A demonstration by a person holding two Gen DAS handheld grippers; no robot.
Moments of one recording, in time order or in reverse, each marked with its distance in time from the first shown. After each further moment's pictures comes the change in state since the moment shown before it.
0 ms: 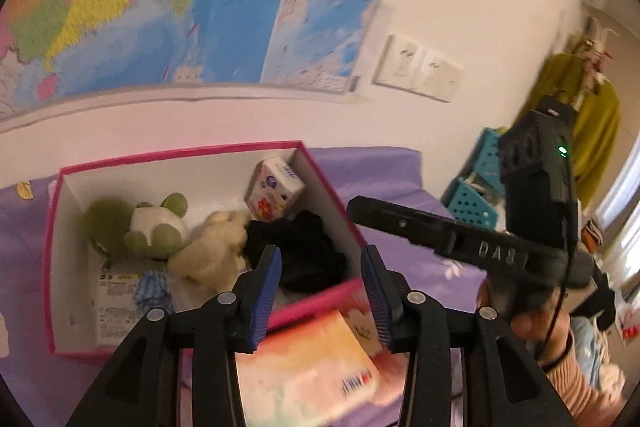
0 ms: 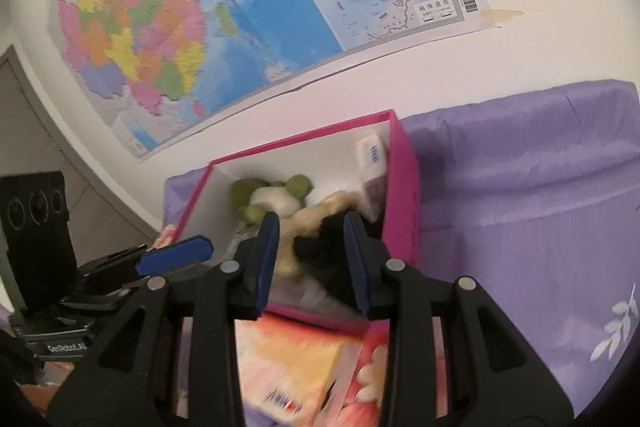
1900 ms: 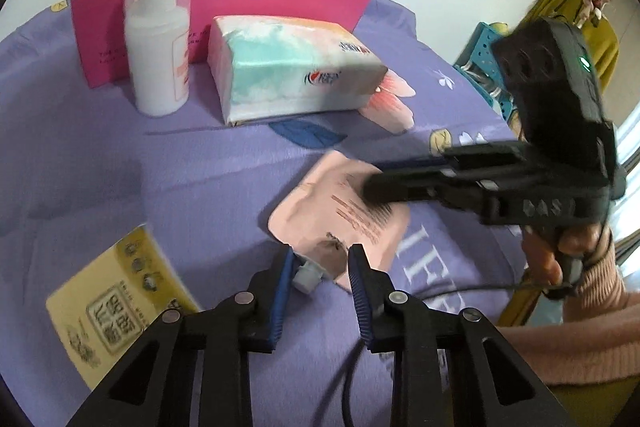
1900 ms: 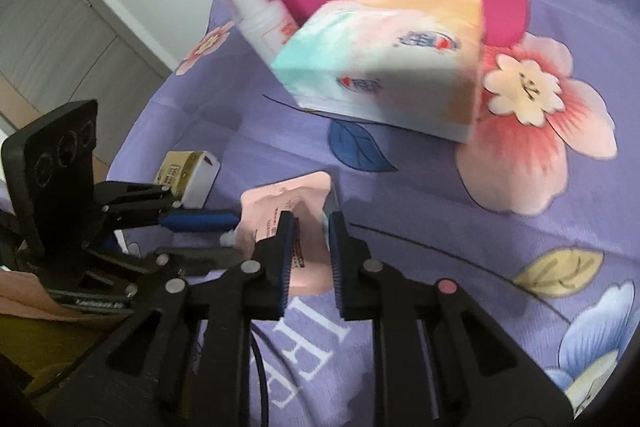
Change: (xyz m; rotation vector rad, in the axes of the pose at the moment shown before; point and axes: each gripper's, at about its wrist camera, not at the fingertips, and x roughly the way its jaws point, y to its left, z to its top) left arm -0.028 -0.003 -0.198 -0.059 0.308 0.000; right arm -0.006 0.063 -0.196 -0.196 0.432 0.095
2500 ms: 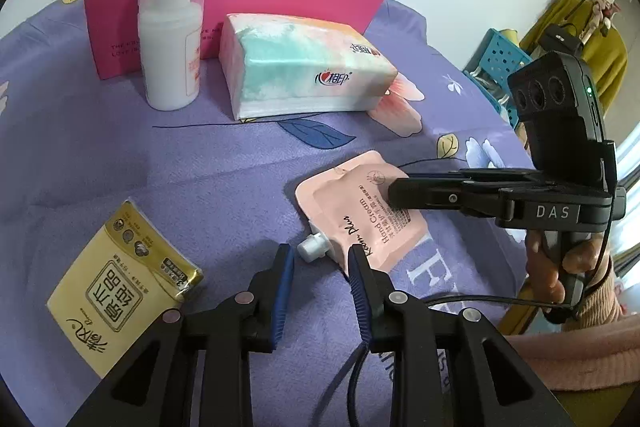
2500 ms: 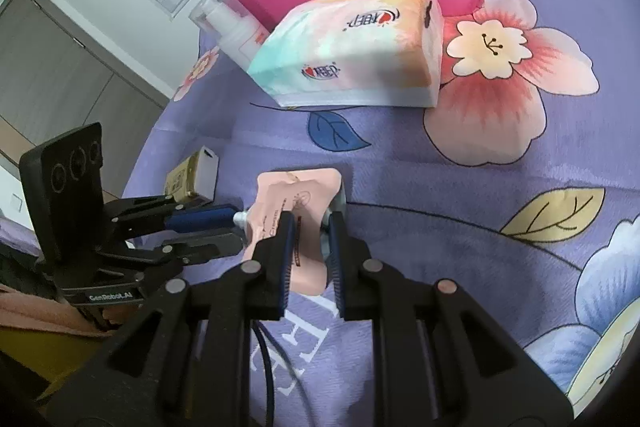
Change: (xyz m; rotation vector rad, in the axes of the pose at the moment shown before) left arm -0.002 0.001 -0.005 -0.040 -0.004 0.011; right arm -0.013 -0.023 -0.021 0.146 -0.056 0.044
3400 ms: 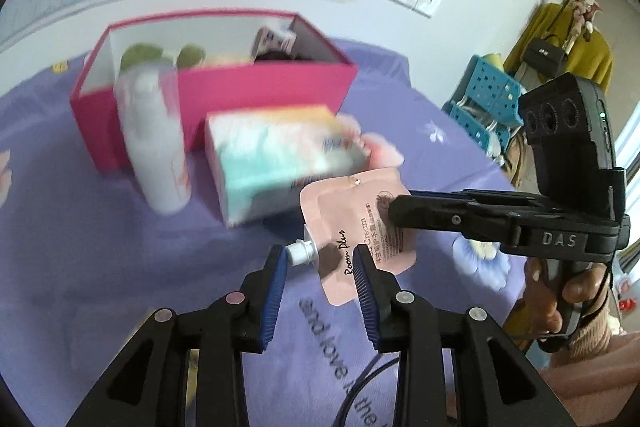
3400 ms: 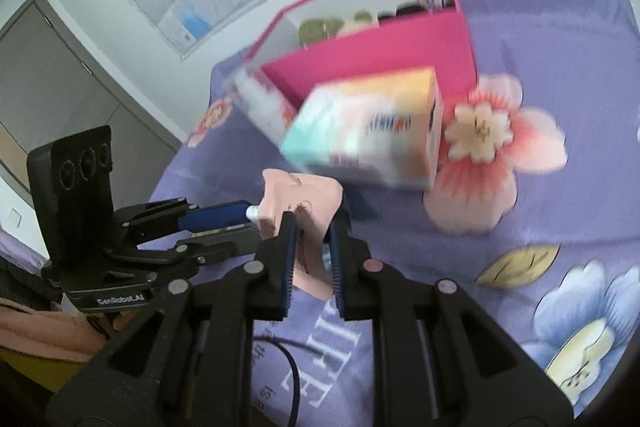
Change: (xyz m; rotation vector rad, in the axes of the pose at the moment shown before) left arm -0.035 -0.019 0.054 0.079 -0.126 0.000; right arm -0.037 0.018 0.022 -0.016 -0.139 -0.009
